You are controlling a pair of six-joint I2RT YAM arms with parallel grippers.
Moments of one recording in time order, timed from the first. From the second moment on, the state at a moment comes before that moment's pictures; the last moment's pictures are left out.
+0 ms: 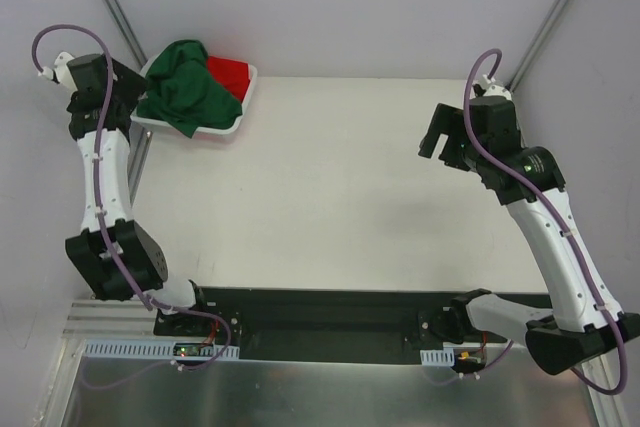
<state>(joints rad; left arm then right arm) 0.34 1.53 1.52 -0.47 -0.15 -0.70 0.38 1.15 1.46 -0.98 0.26 0.49</state>
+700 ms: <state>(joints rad) 0.33 1.01 1.08 -0.76 0.46 -0.47 0.38 0.97 1.26 -0.88 0.22 0.48</state>
